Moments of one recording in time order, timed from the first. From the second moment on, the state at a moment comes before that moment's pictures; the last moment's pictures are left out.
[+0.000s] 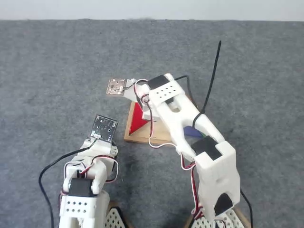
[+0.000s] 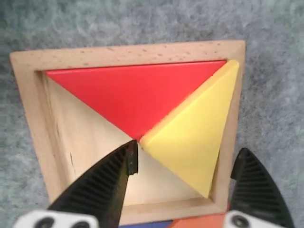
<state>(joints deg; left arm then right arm) -2.5 -93.8 97.2 59.6 -7.8 -33.3 27.8 -9.8 68.9 48.5</state>
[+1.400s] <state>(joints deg) -2.5 -93.8 97.2 59.6 -7.8 -35.6 10.3 25.0 31.8 12.2</state>
